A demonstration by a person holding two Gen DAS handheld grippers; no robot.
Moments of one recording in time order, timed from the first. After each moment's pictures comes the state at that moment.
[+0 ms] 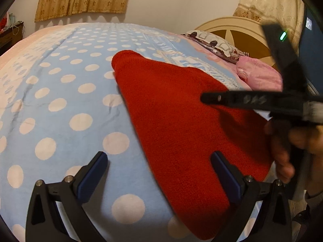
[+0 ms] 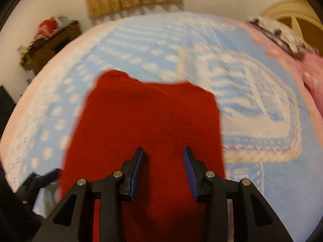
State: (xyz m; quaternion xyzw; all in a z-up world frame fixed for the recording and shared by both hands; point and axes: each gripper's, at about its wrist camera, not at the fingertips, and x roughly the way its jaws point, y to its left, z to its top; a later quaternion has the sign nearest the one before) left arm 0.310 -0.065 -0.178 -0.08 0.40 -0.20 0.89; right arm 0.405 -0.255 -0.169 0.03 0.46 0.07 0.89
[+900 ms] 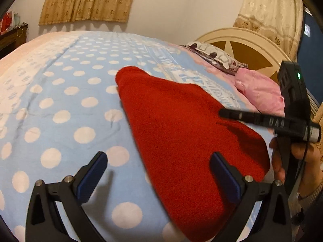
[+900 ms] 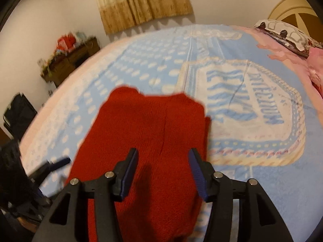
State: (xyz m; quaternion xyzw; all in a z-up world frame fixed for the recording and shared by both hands) left arm 0.309 -0.062 -0.164 -0.10 0.37 -0.20 0.90; right arm 0.388 -0.294 -0.140 0.07 0.39 0.13 0.91
